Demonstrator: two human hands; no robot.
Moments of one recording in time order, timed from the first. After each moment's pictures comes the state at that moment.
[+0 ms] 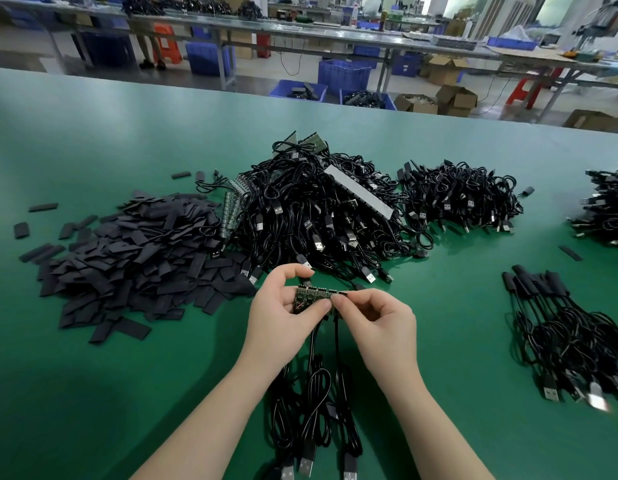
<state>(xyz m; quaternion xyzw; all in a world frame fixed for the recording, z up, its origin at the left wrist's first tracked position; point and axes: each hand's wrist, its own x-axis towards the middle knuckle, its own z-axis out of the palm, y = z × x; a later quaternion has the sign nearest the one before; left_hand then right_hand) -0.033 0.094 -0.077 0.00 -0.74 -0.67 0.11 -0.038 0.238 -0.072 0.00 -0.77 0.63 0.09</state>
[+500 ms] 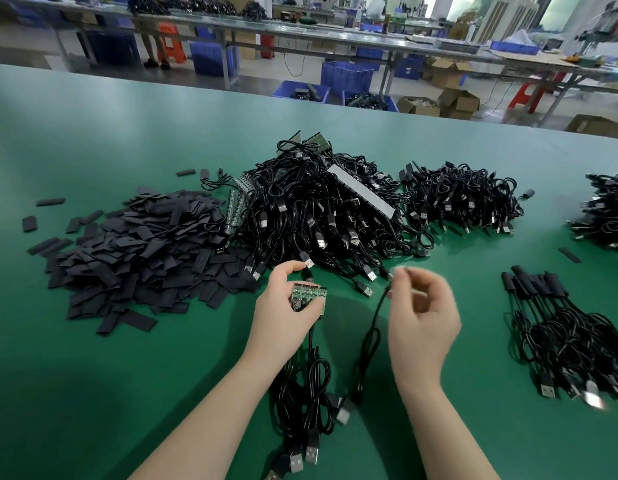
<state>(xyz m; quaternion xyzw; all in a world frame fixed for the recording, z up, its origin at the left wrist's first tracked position) -0.038 0.090 -0.091 0.03 -0.79 -0.60 0.10 -0.035 0.249 -0.061 -0.06 -0.71 0.63 0.30</state>
